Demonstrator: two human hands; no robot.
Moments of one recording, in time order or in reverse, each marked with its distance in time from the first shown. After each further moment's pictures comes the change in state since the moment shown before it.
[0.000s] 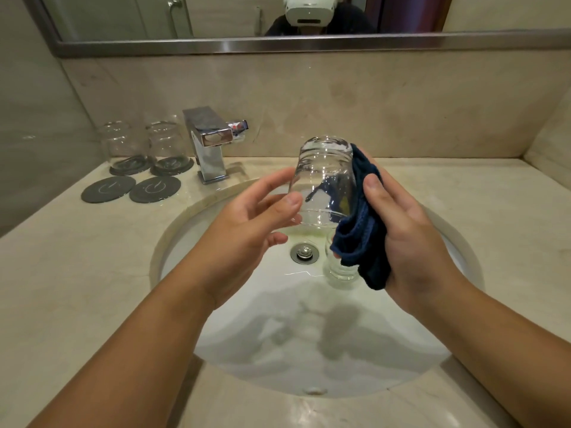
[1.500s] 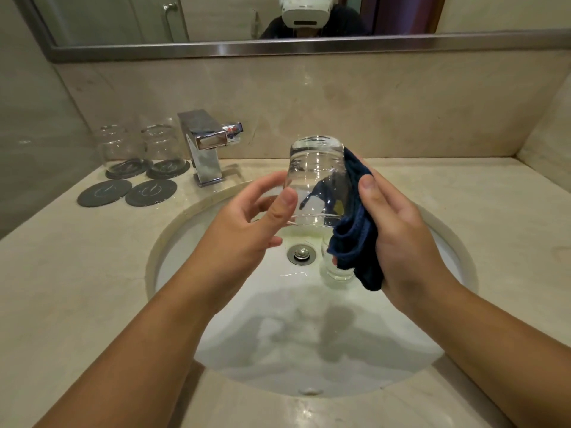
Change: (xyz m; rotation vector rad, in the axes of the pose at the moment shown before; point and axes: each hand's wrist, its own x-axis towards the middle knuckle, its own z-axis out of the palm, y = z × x) left_hand -0.002 0.001 0.007 0.075 0.077 0.030; right_hand -0.005 -0.002 0.003 -0.098 0.041 -0.036
